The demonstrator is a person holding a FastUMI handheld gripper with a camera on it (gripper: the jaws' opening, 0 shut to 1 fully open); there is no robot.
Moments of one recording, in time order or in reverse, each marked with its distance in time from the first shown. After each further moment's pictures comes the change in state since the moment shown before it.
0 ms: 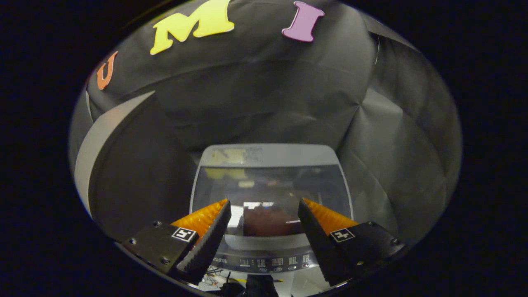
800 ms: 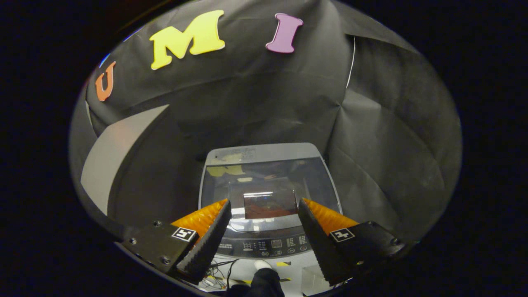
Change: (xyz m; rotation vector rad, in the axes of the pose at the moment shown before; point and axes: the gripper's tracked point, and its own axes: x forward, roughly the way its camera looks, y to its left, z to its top) arm -0.106 -0.001 -0.013 0.085 -0.156 -0.021
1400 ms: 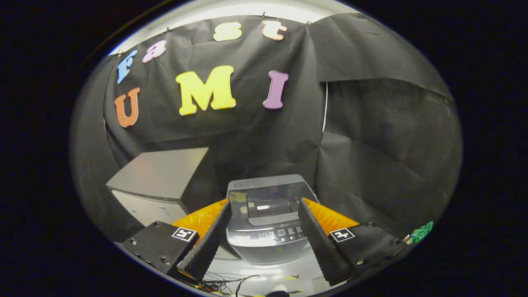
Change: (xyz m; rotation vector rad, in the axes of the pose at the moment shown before) arm -0.219 0.020 -0.037 0.040 -0.427 0.001
